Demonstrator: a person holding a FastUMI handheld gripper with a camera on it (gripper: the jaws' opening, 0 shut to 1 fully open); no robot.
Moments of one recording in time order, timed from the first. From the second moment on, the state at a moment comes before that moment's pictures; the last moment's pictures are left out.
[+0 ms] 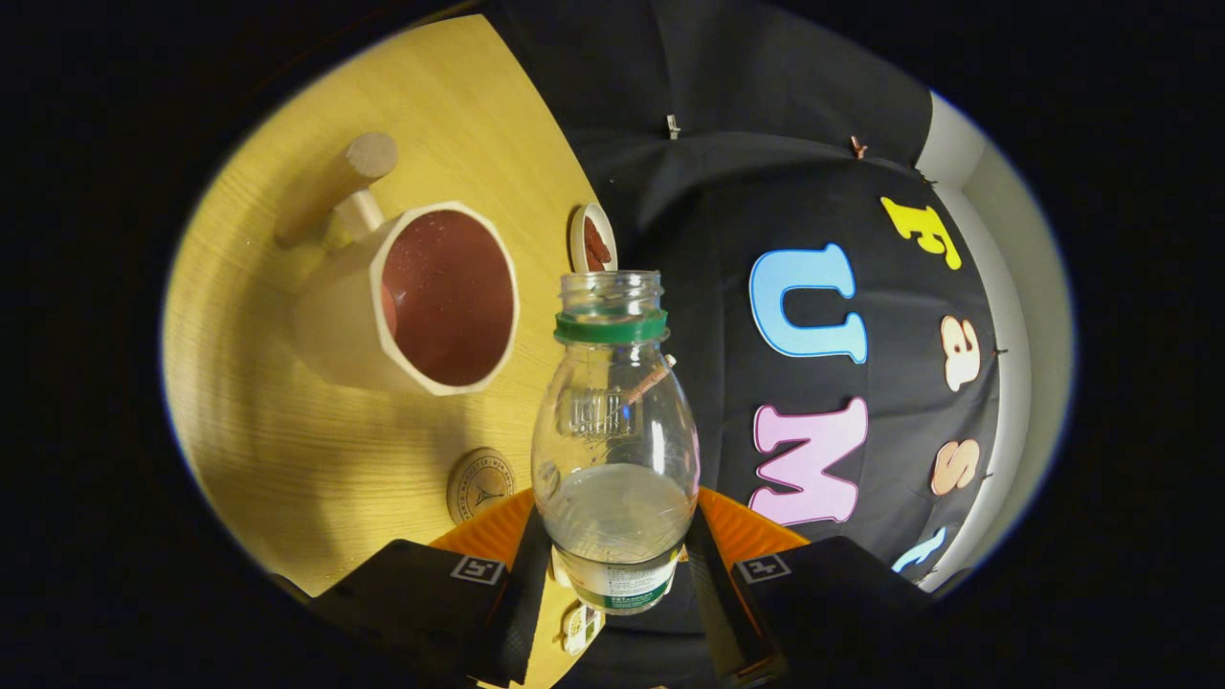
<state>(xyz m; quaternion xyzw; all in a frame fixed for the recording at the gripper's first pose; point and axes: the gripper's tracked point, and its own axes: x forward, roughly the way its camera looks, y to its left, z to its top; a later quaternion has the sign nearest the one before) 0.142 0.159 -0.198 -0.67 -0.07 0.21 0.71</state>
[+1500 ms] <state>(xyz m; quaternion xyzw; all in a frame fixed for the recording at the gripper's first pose) 0.158 0.174 -0.195 -0.77 -0.13 0.23 0.58</state>
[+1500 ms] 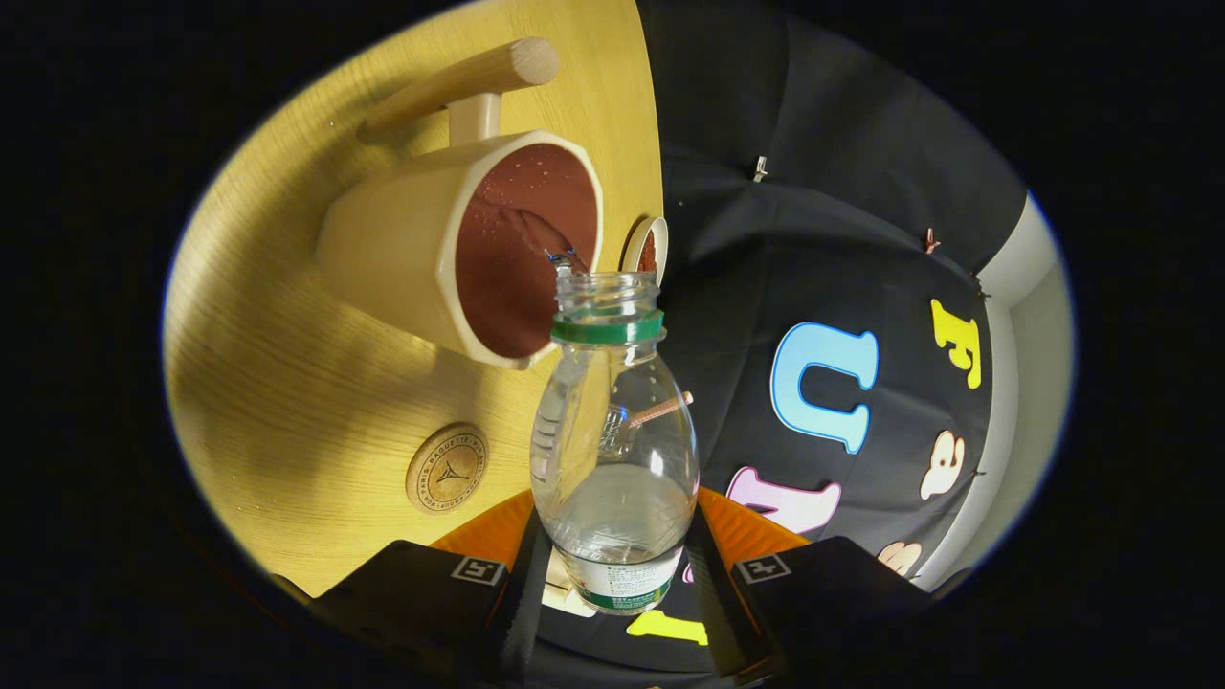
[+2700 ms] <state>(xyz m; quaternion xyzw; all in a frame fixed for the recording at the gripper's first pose) 0.159 0.189 -0.175 -0.80 -0.17 0.23 0.52</state>
